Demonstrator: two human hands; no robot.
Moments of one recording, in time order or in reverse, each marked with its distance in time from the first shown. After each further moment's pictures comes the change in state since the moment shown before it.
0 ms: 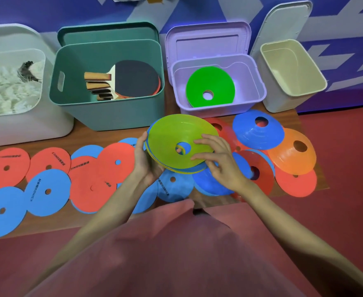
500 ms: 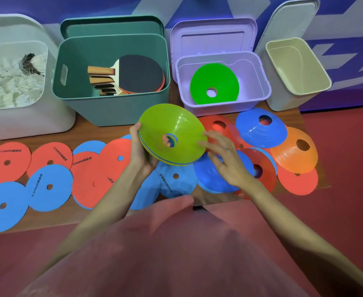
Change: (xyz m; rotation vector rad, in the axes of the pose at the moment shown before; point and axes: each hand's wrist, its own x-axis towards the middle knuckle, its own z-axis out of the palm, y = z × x) left_hand 0.010 0.019 -0.010 -0.051 0.019 0.130; right_hand -0.001 0.007 0.006 0.017 -0.027 0.125
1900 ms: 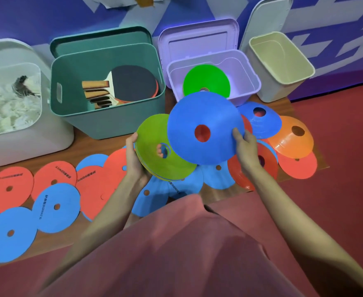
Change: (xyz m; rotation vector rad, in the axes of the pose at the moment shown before) left_hand -0.013 0.018 -0.023 0.078 -0.061 -0.018; right_hand 0.009 -0.036 -0.011 0.642 0.567 0.791
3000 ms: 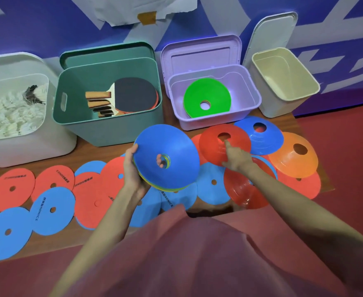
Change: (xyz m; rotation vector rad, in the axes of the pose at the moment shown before) left_hand -0.008 -0.016 0.022 -0.004 0.042 0.040; right_hand 0.097 0.049 -0.020 -1.371 -0.496 -0.141
